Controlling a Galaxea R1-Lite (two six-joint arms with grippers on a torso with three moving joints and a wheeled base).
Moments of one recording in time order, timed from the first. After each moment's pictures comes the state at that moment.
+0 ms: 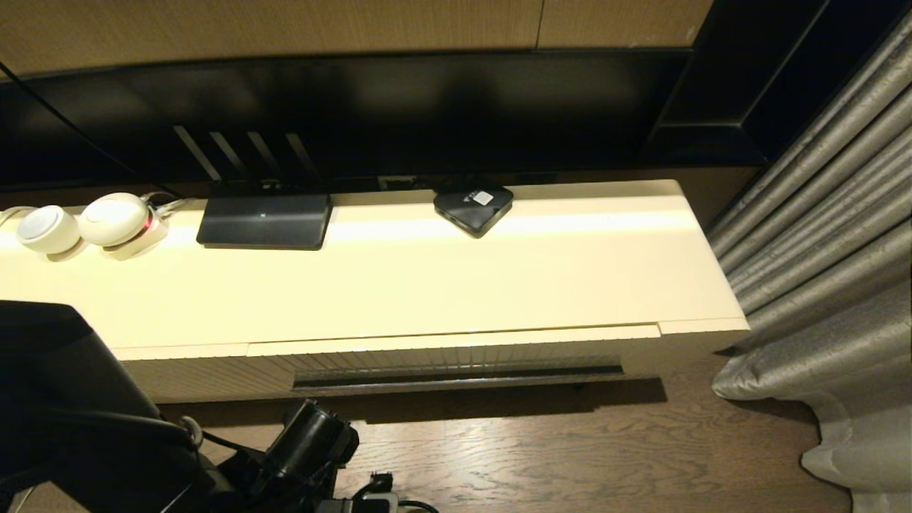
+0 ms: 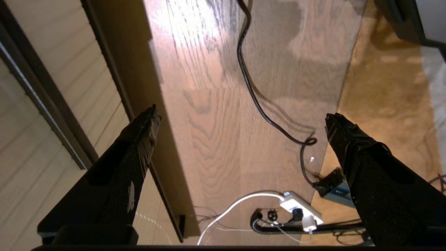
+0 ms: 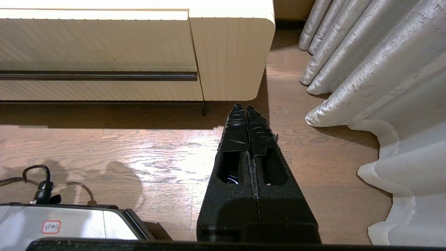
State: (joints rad) left arm -0.54 1.93 -0.42 -0.37 0.19 1.09; right arm 0.01 0.00 0.00 0.00 0.00 0.02
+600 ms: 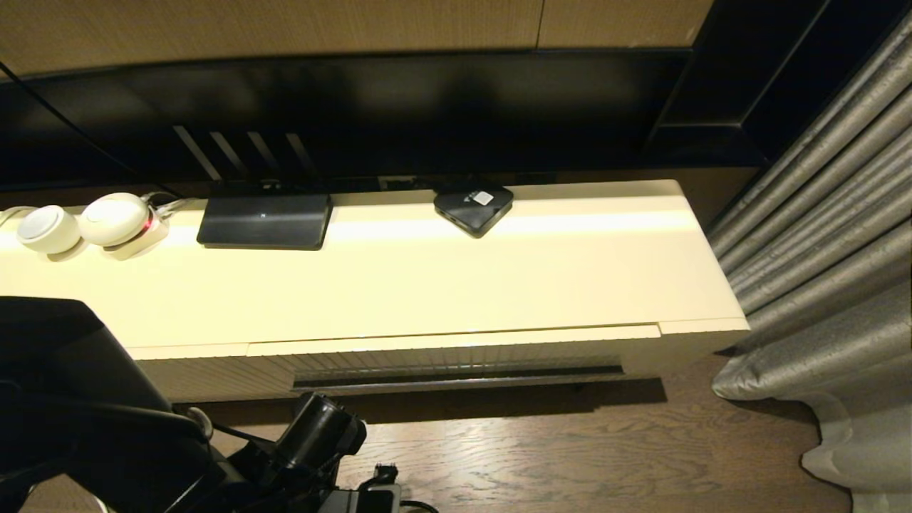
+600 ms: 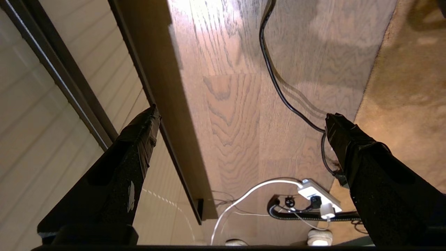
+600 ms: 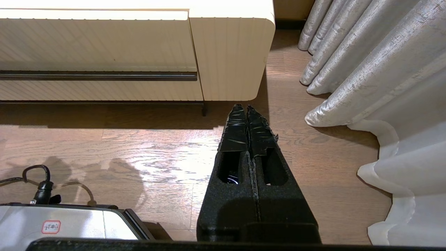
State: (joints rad) left arm -0.54 1.95 -0.46 -0.37 0.27 1.13; right arm 0.01 0.00 0.00 0.00 0.00 0.02
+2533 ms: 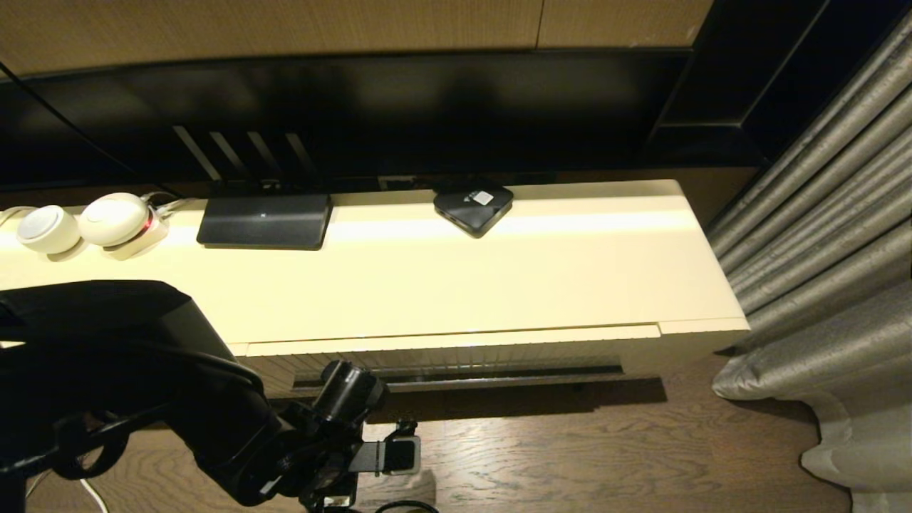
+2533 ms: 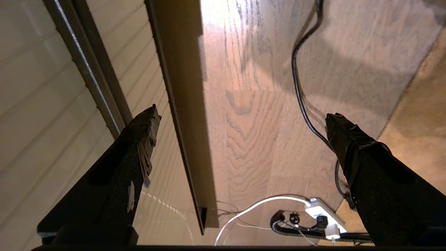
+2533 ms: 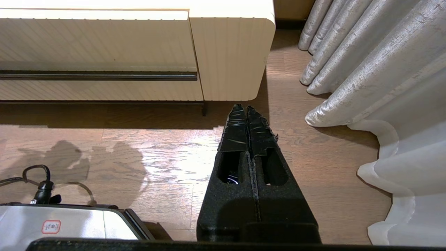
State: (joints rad) left arm -0.49 2.09 -0.66 -0.38 0.27 1.11; right arm 0.01 0.00 0.00 0.00 0.00 0.02
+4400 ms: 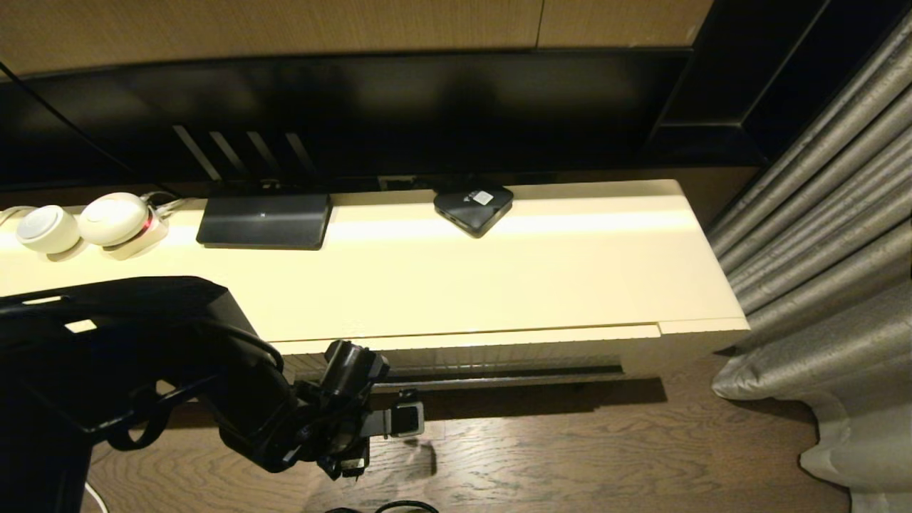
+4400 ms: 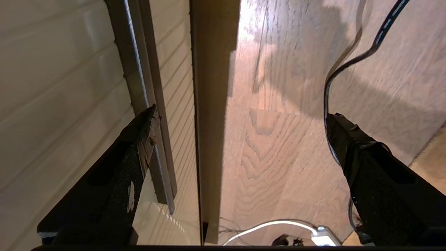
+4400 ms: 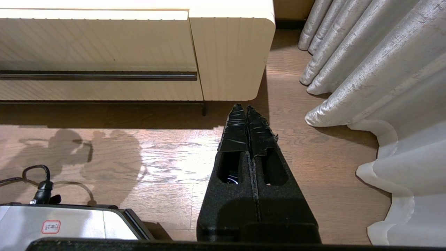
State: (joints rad) left arm -0.42 2.19 -0.78 -0.47 0.24 1.12; right arm 0.01 0.00 0.00 0.00 0.00 0.02
